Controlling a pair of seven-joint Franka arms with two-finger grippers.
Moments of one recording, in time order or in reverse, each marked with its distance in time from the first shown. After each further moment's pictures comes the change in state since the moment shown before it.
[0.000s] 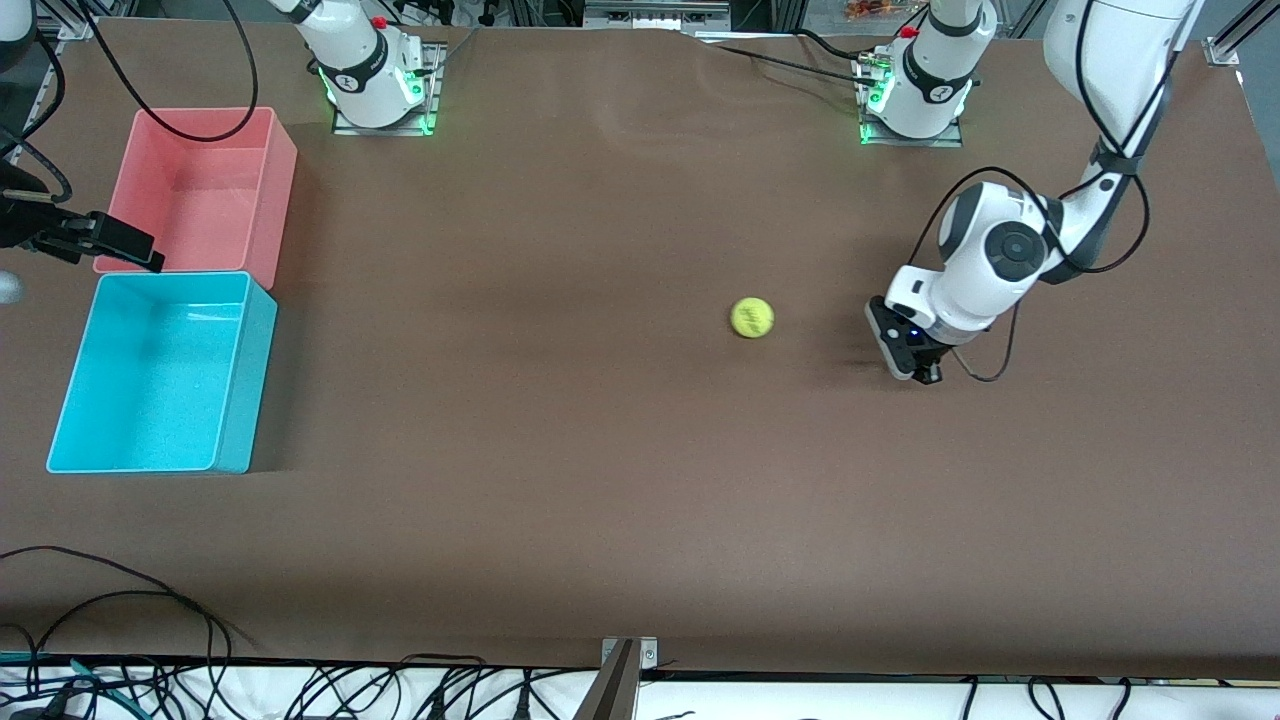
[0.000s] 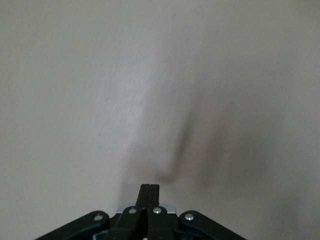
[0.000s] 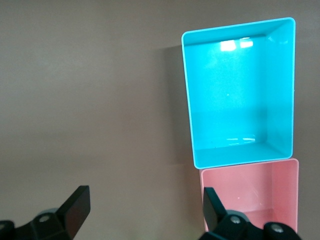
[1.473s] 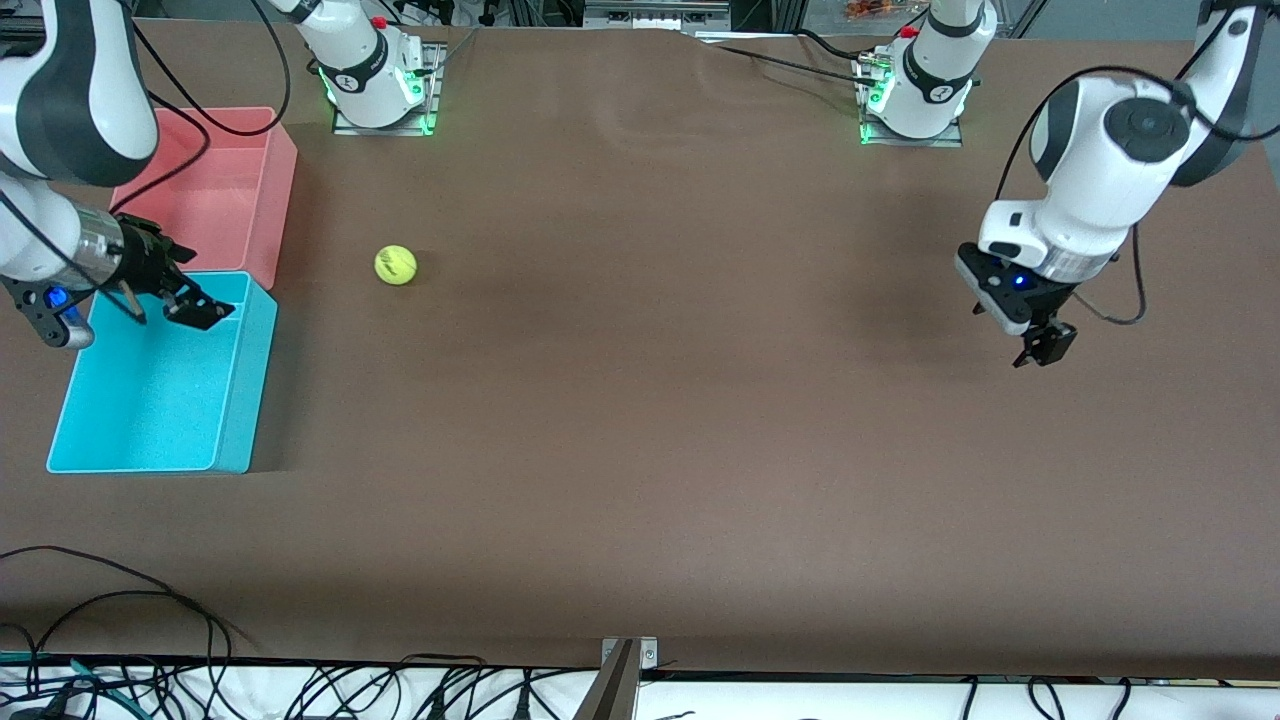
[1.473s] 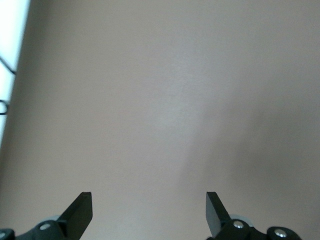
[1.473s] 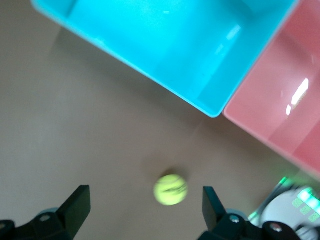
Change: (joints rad) left arm -0.011 -0.415 0.075 -0.023 0.000 -0.222 0.011; right arm 0.001 0.052 0.006 -0.251 0.001 0.163 0.883
